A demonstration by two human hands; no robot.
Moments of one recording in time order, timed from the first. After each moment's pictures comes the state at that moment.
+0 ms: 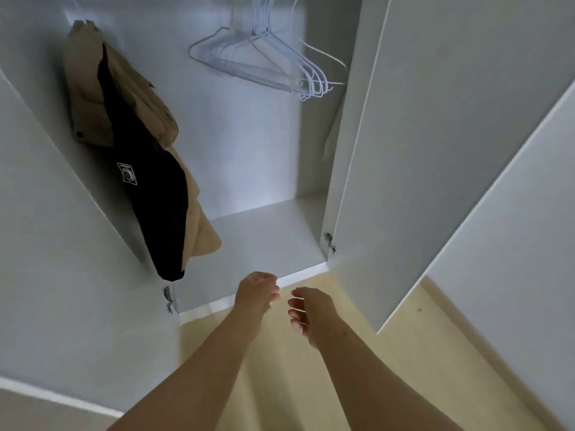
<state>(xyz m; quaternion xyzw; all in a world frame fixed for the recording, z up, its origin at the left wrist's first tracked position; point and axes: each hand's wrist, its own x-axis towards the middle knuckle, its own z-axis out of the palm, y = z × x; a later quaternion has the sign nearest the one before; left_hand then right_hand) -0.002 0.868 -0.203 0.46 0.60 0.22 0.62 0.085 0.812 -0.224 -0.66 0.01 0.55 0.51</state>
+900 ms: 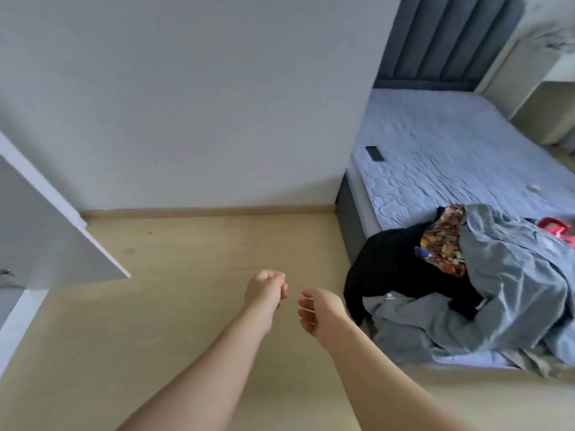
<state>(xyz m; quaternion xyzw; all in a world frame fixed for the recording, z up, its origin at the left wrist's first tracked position) -0.020 0.314 -0.234 0.71 0.22 -0.22 0.63 -0.052 0.218 -0.258 -0.52 0.47 0.14 0.70</state>
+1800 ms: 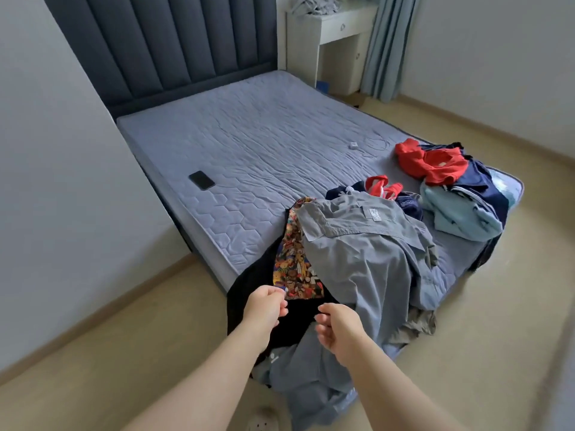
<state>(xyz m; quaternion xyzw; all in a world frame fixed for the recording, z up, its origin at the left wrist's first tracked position) 0.057 -0.158 -0.258 0.78 -0.02 -0.41 0.48 -0.049 -0.230 -0.266 -0.29 0.61 -0.09 0.73</state>
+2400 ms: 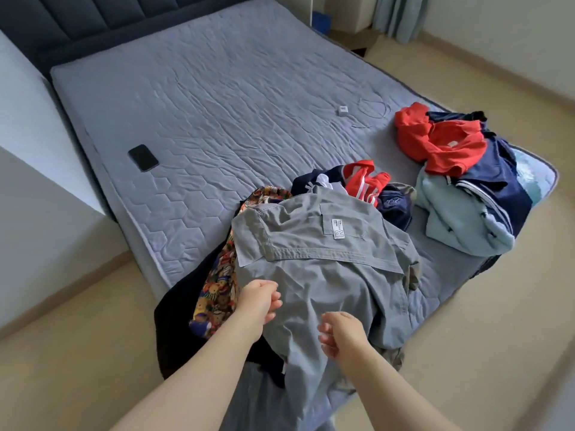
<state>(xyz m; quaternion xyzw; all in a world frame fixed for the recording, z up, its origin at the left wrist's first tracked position) 0.050 -0.440 -0.342 0.76 0.13 -0.46 0.44 -0.084 -0.505 -0.364 -0.30 0.65 -0.01 0.70</state>
